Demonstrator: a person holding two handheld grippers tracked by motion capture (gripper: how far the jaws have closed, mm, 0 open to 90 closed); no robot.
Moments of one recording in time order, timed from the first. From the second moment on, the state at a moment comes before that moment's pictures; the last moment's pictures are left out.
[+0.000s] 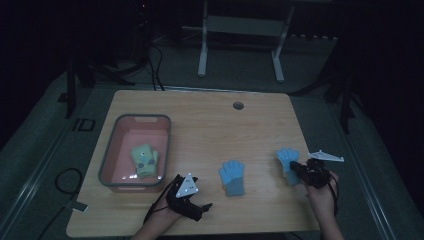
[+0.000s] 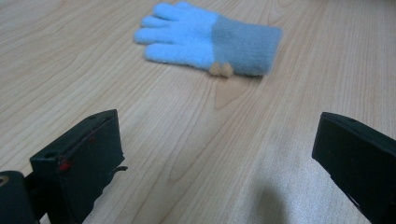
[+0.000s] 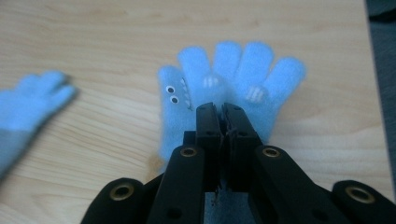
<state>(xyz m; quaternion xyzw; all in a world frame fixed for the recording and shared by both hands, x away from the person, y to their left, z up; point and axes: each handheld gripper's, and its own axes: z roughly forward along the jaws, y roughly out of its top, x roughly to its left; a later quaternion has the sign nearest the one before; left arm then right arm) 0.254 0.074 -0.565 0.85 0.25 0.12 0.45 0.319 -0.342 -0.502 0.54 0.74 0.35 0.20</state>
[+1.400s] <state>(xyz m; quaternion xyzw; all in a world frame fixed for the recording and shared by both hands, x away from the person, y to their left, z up) 0.249 0.072 -0.563 0.85 0.24 0.13 0.45 0.291 -0.279 -0.535 0.57 0.72 0.32 0.21</state>
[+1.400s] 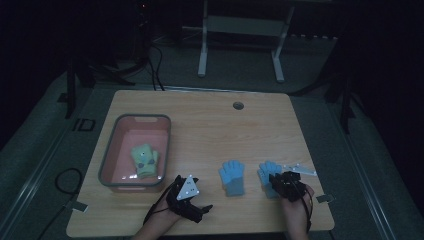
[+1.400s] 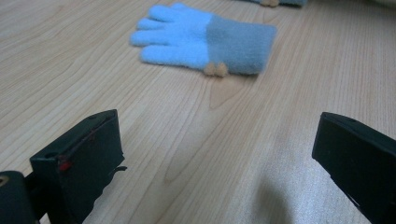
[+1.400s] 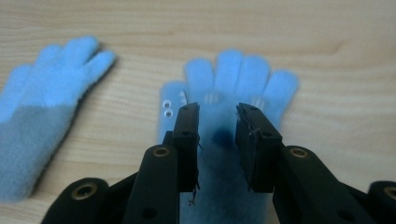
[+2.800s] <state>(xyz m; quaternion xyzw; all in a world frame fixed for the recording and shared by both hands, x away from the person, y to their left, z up) 0.249 0.075 -0.563 0.85 0.24 0.14 0.45 0.303 -0.300 -0.540 0.43 0.82 0.32 0.18</state>
